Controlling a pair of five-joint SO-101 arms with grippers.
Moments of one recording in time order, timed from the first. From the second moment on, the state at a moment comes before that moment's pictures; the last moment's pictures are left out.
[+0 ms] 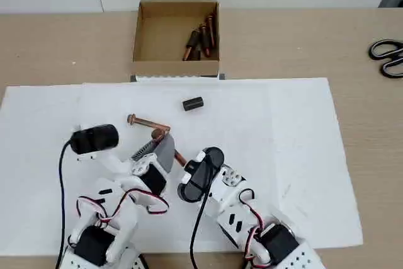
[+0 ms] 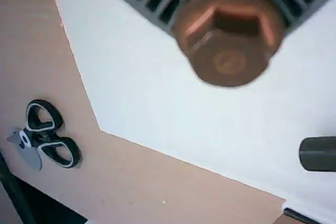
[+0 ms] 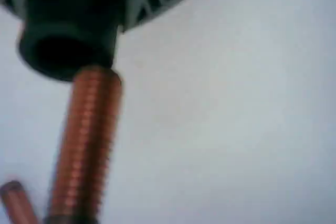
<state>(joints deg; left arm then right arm) 22.1 -102.3 86.3 48.1 47.8 -42.6 -102.7 93.2 47.9 13.1</state>
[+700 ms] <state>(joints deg) 25.6 -102.9 90.2 44.9 45.3 -42.9 -102.6 93.4 45.7 13.2</state>
